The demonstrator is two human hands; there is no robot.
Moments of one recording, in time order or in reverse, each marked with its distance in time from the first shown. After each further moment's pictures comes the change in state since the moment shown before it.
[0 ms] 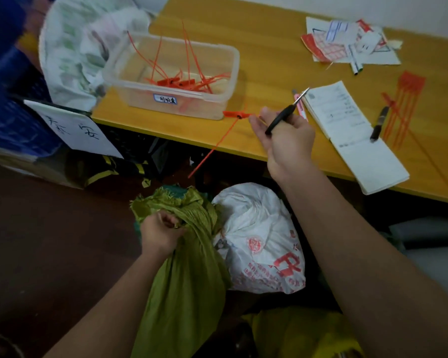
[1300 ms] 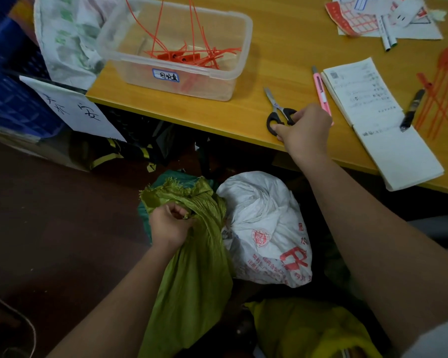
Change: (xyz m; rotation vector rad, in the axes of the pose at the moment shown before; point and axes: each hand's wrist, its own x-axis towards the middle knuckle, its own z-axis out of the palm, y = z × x) left_hand 0.003 -0.004 0.025 -0.083 0.014 -0.056; right_hand 0.076 0.026 -0.044 -1.336 0.049 -0.382
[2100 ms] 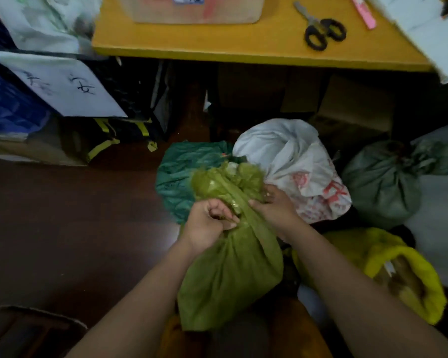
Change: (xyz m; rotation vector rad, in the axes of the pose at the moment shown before) left_hand -0.010 -0.092 -0.061 -0.237 -0.709 0.036; right_hand -0.257 0.078 0.145 0.408 -0.456 0.513
